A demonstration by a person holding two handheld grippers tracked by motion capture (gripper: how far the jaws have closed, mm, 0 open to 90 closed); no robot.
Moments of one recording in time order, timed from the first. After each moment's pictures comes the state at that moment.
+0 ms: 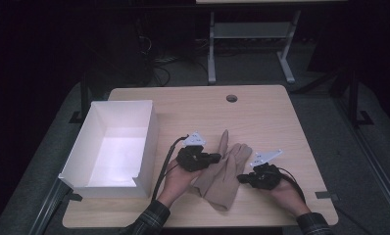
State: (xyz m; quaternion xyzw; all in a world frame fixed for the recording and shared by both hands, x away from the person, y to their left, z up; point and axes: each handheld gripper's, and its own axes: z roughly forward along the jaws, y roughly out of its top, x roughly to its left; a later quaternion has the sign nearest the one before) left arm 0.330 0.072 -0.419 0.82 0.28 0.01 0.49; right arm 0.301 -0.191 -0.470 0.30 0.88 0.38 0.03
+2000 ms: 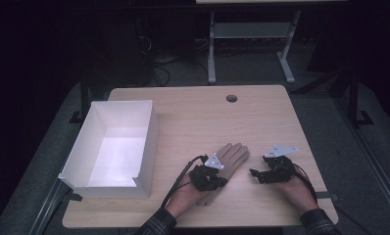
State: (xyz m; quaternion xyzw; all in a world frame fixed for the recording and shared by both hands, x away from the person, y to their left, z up) left arm 0.301 0.042 -0.460 0.90 0.23 -0.01 0.37; right arm 0.316 -0.232 -0.476 0.40 0.84 0.34 0.15
